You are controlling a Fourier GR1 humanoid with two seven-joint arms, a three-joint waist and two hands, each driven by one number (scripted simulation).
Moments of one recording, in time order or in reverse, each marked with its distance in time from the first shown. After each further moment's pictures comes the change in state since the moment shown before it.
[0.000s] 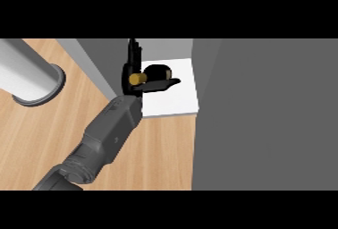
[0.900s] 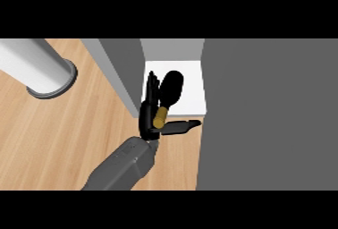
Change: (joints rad) left arm 0.429 0.002 -0.538 -0.638 0.232 0.331 0.065; right arm 0.036 -0.010 -0.014 -0.017 0.019 -0.029 -0.003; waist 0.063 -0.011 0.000
